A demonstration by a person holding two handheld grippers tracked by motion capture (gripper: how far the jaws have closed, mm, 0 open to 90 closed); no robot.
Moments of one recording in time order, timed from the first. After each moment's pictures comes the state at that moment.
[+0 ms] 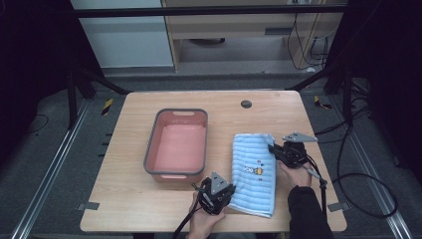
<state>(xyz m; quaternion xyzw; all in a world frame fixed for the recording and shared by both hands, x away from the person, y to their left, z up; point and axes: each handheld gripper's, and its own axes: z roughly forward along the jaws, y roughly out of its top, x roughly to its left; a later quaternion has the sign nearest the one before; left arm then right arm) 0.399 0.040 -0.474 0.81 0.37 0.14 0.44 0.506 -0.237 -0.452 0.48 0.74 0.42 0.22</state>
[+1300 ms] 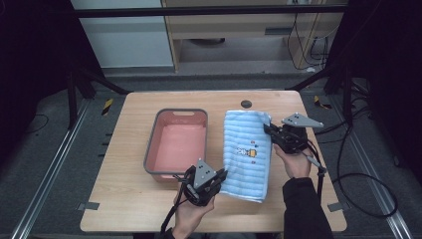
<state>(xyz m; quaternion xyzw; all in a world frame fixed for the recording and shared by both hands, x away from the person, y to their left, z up) 0.396 0.072 -0.401 0.78 0.34 0.19 0.49 0.497 -0.206 -0.364 0.43 0.72 0.47 0.28</state>
